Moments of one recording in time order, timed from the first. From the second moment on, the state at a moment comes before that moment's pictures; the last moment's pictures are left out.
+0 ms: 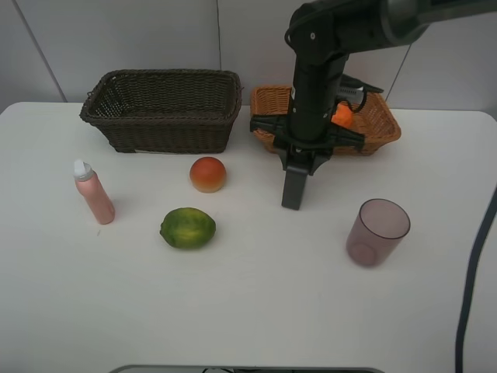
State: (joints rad) left arm -0.07 -0.01 -0.50 0.03 1.07 -0.05; right arm 0.57 2.05 -1.51 -0.17 1.02 0.98
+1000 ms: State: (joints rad) left arm -0.07 -0.01 -0.50 0.03 1.07 -0.05; right arm 0.62 2.00 -1.92 -0.11 1.06 0.12
